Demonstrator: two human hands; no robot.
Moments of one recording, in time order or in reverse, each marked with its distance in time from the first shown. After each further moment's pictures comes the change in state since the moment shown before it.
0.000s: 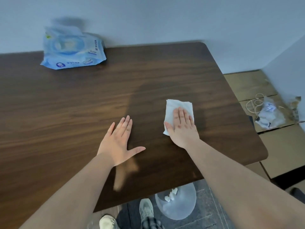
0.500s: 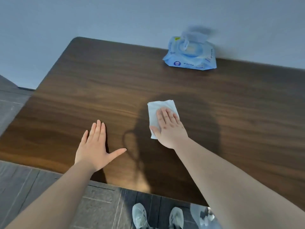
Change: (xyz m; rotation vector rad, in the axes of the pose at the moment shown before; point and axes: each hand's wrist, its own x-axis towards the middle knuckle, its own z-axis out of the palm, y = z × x) left_hand -0.233 -0.254 0.017 -0.026 -0.006 -0.693; right_hand -0.026 -0.340 0.047 -0.161 -0.091 -0.622
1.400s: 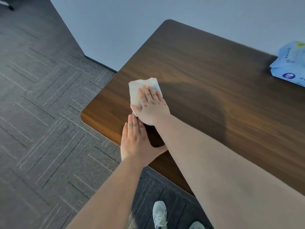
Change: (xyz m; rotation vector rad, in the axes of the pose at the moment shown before) left_hand -0.018 -0.088 0.022 -0.284 0.118 -0.355; right_hand 0.123 -0.298 0.022 -0.051 -0.015 -0.423
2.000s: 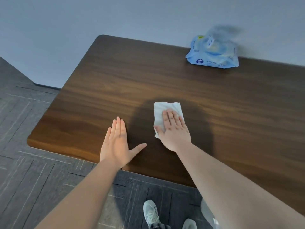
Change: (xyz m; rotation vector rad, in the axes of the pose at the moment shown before) left_hand -0.029 0.071 -0.007 0.057 -0.061 0.324; right_hand -0.210 0.149 0.017 0.054 0.082 0.478
